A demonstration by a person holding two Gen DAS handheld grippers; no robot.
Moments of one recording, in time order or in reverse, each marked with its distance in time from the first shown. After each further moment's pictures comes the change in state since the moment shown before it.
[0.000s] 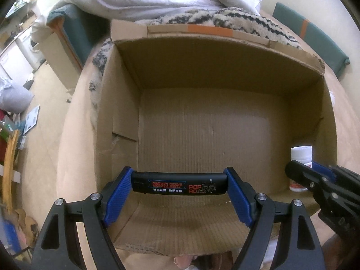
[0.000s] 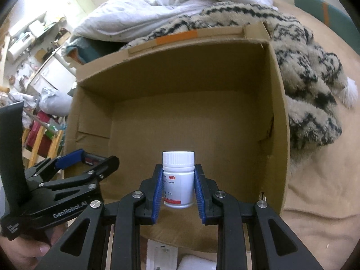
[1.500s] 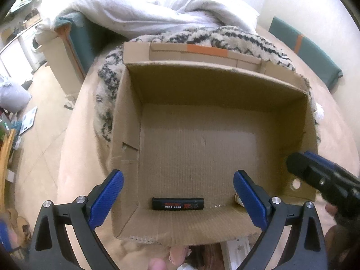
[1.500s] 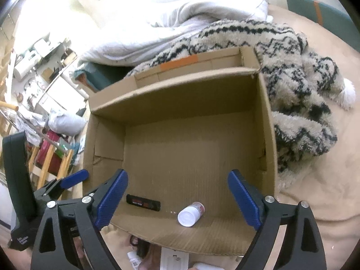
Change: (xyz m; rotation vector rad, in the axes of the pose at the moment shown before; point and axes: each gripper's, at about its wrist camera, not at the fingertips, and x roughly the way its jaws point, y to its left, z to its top) left arm -0.035 0.006 -0.002 -0.039 -0.096 -0.044; right arm -0.036 -0.004 0.011 0.055 -0.158 0.074
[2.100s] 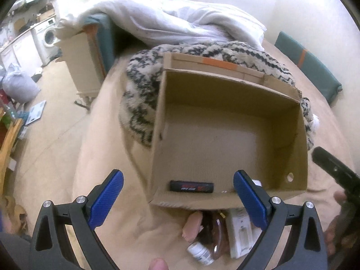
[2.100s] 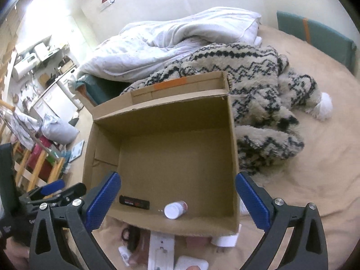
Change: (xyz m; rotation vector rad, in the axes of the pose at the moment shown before) left arm -0.054 0.033 -0.031 -0.081 -0.056 0.027; right arm -0.050 -0.001 -0.018 -0.045 -0.079 -0.073
